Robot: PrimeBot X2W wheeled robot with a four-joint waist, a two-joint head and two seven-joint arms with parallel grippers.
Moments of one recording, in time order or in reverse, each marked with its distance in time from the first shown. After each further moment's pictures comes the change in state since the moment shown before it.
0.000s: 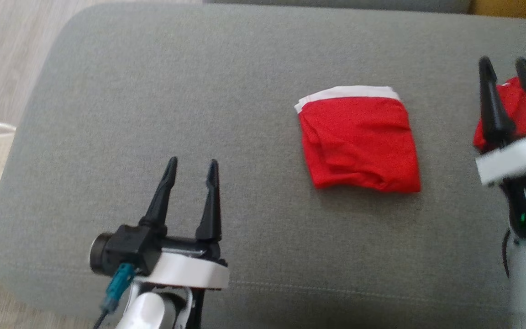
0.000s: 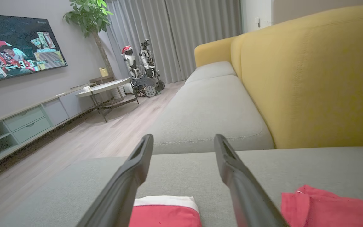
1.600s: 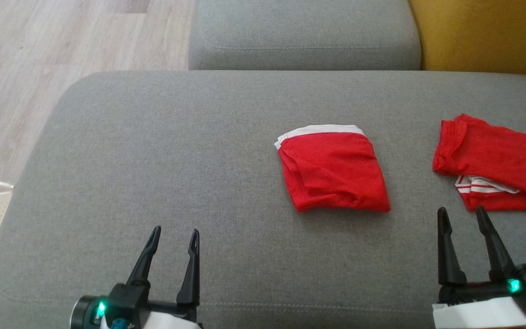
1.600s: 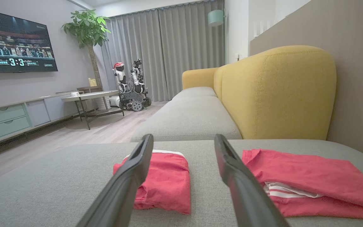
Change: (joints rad) left arm 0.246 0.010 0.119 0.038 0.135 -0.098 0.000; right arm 0.547 0.113 0.067 -0.047 -0.252 0.000 -0.517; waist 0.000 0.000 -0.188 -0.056
